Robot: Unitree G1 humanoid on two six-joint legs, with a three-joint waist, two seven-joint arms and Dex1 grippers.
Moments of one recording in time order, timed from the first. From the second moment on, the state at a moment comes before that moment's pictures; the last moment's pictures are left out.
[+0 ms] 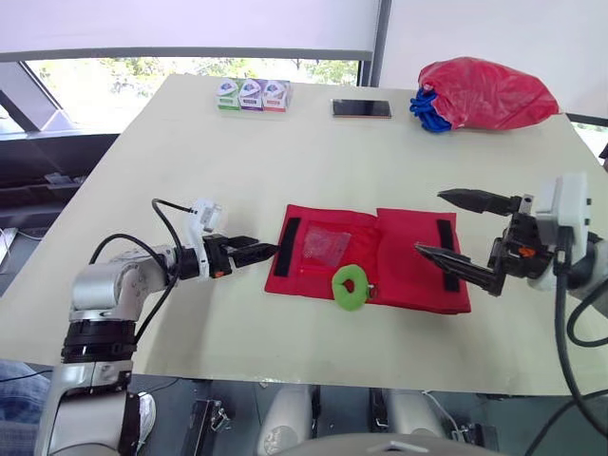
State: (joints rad) left arm -0.40 0.72 0.16 0.13 -0.67 1.06 -0.93; right arm -0.16 -0.82 -0.32 -0.73 0.86 0.67 0.78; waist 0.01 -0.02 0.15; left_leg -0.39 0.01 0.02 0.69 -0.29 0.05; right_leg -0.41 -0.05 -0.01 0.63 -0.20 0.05
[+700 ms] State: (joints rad) left arm -0.47 0.58 0.23 0.21 -0.84 1.39 -0.87; right arm -0.14 -0.87 -0.29 -0.74 0.86 0.65 0.81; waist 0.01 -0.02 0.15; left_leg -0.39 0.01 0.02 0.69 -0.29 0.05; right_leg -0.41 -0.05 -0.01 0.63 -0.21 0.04
